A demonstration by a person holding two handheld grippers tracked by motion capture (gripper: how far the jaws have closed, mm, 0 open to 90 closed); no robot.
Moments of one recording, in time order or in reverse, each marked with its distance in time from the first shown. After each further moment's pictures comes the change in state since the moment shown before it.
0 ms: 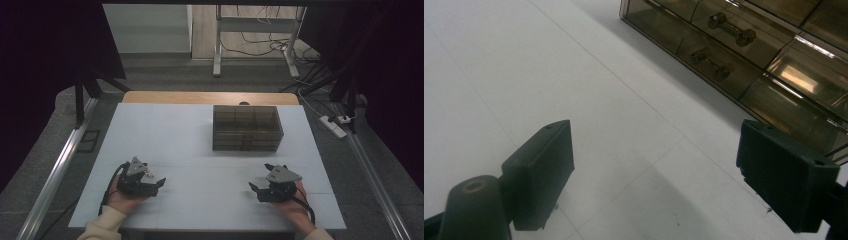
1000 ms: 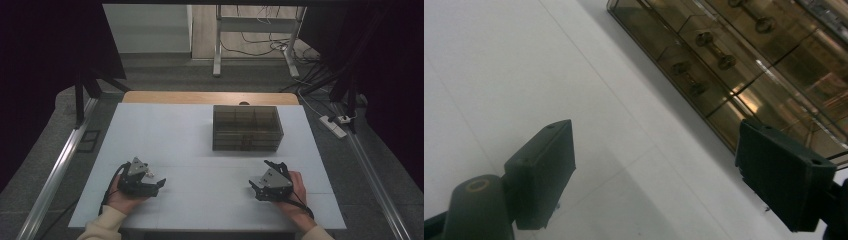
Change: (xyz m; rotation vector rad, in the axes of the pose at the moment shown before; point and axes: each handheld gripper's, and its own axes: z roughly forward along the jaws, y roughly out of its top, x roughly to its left) left arm 0.000 0.000 0.002 0.014 -0.002 0.008; right arm 0.009 0.007 0.004 0.023 -0.130 -0.229
